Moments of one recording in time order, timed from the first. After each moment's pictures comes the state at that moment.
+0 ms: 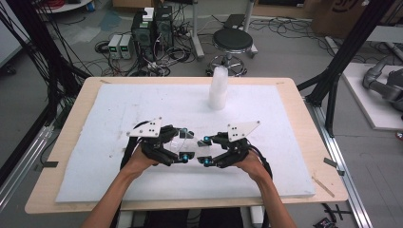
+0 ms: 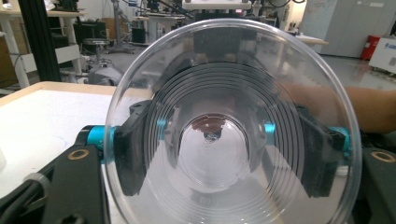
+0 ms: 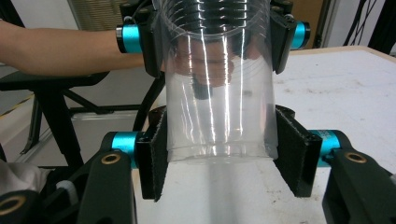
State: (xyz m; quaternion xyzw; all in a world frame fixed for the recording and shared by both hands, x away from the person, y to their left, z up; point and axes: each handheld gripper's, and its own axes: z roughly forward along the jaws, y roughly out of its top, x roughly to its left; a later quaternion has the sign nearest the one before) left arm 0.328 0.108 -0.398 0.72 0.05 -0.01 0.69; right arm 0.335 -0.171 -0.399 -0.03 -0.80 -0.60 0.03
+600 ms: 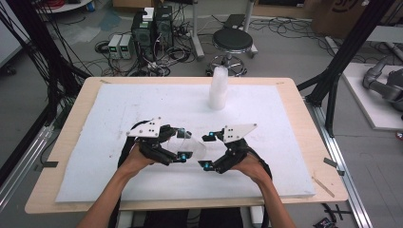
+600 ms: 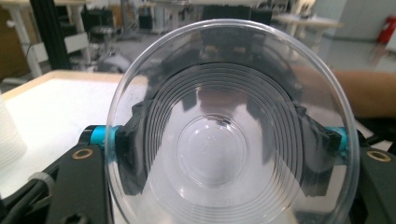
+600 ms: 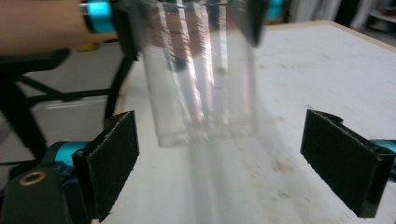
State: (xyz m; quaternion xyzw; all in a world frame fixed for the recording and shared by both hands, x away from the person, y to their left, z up) left arm 0.329 0.115 -0.392 0.76 0.05 0.01 0.65; right arm 0.329 -0.169 -0.402 -0.09 -0.83 -0.55 -0.02
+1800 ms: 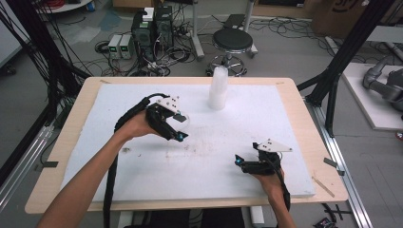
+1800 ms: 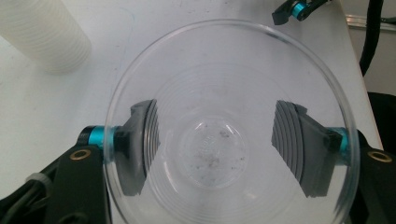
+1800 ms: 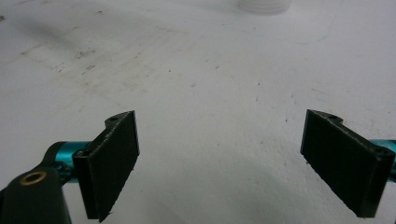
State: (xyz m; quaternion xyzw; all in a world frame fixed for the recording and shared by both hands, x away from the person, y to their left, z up) left arm 0.401 0.098 -0.355 0.92 0.06 0.04 0.40; right arm 0.300 -0.265 -0.454 -0.40 -0.77 -0.45 -0.21
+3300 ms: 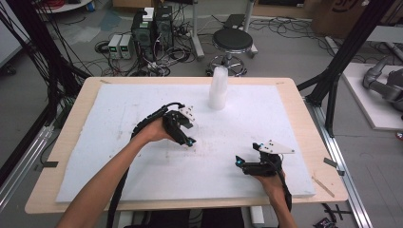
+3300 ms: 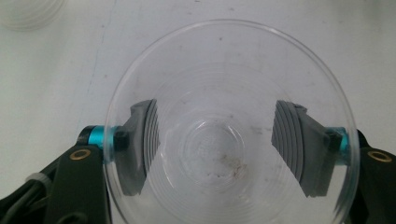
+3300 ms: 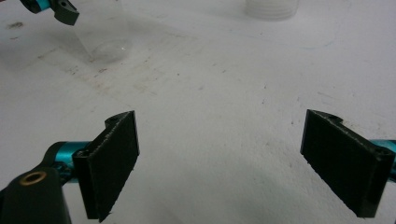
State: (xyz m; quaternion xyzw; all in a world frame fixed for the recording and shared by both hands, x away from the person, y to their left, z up) left arm 0.421 0.059 -0.405 0.94 0.09 0.04 0.32; right arm 0.296 -0.268 -0.454 -0.39 -0.77 -0.46 -0.21
